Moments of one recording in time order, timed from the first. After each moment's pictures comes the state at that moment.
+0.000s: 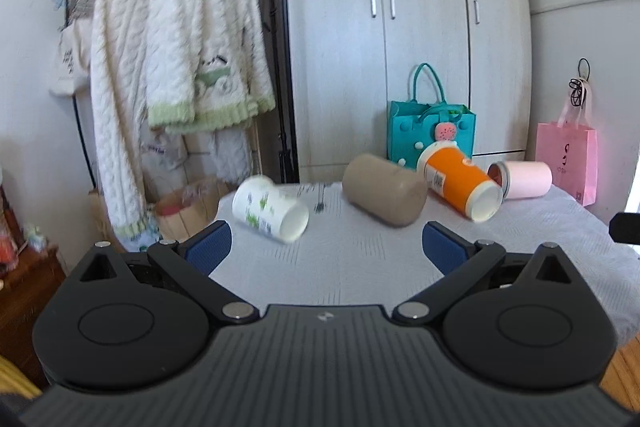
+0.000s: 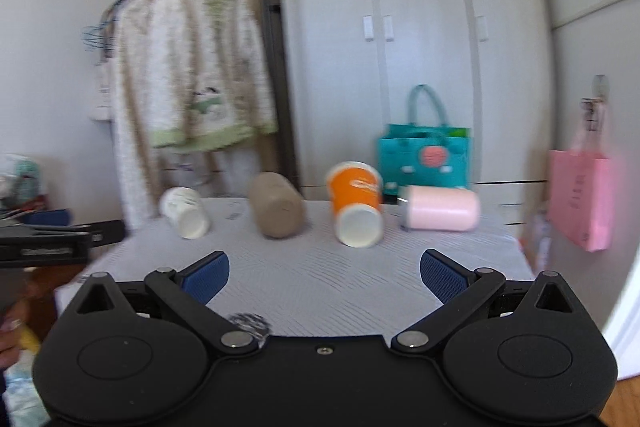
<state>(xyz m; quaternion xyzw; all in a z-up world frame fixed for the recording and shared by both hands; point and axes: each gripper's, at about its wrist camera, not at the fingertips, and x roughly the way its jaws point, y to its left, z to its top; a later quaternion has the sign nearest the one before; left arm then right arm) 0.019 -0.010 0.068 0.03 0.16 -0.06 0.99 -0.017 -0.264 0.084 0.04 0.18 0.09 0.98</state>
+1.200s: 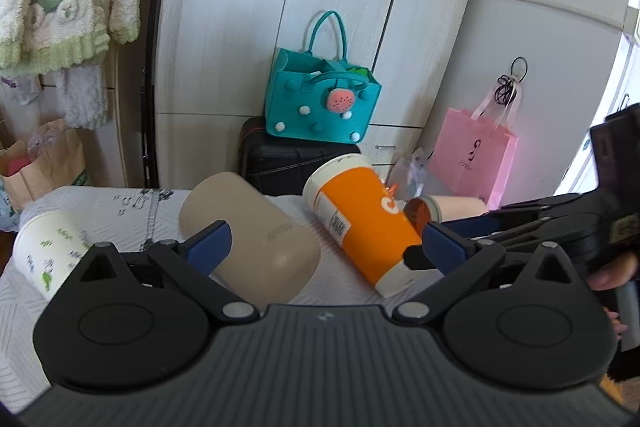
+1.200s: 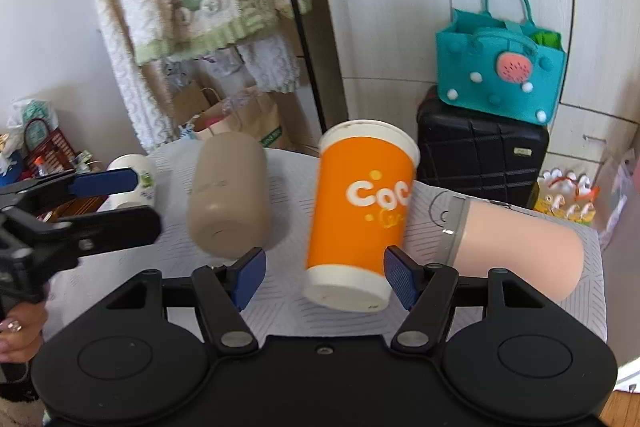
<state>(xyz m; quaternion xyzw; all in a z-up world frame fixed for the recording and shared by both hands) 0.229 -0.066 0.070 -0.06 0.27 -0.25 0.93 0.237 -0.297 0.073 0.04 0.40 0.17 0.90</state>
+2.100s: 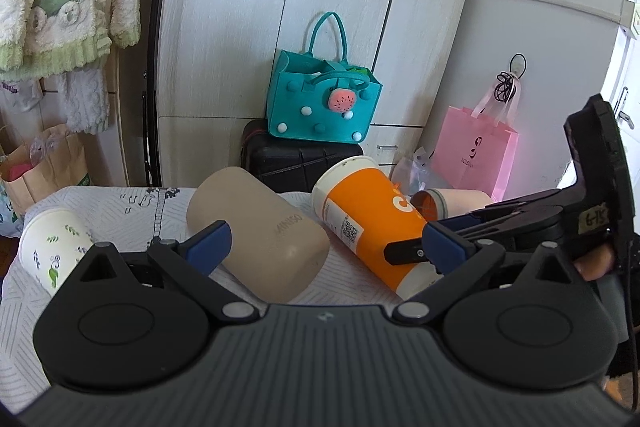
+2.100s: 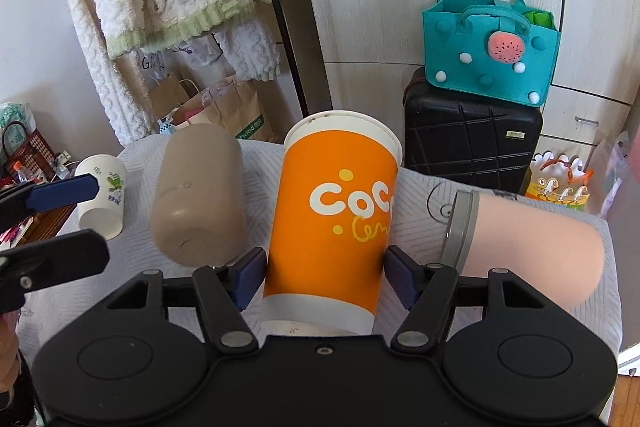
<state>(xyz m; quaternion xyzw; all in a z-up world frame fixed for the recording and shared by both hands) 0.220 -0.060 0.065 -0.05 0.27 -0.24 0.93 0.250 -0.285 0.057 0.04 0.41 0.14 0.90</state>
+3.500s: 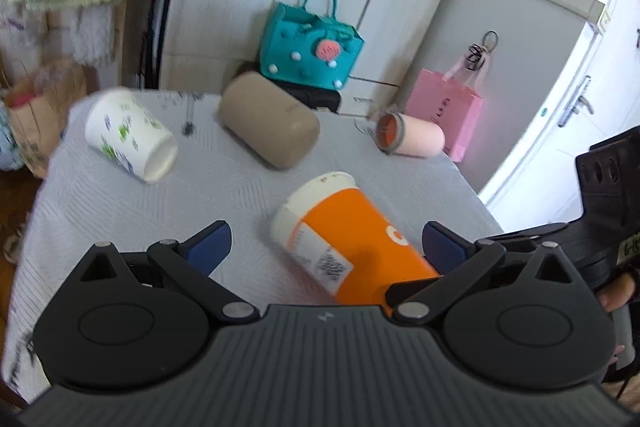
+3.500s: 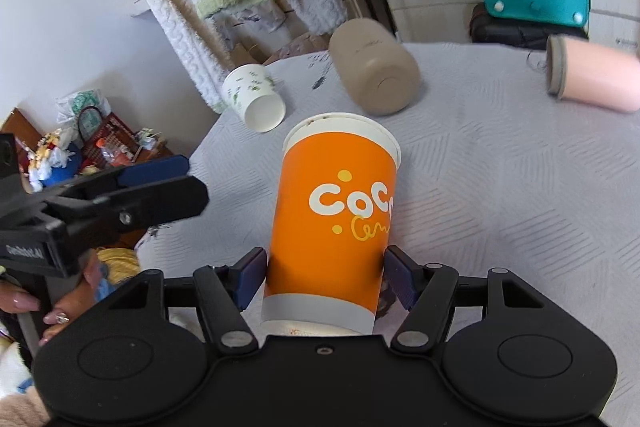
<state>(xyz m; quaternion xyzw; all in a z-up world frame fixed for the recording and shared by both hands) 0.122 0.016 0.062 -0.10 0.34 -0.28 0.89 0.104 -0.217 0.062 0.14 0.46 0.23 0.85</state>
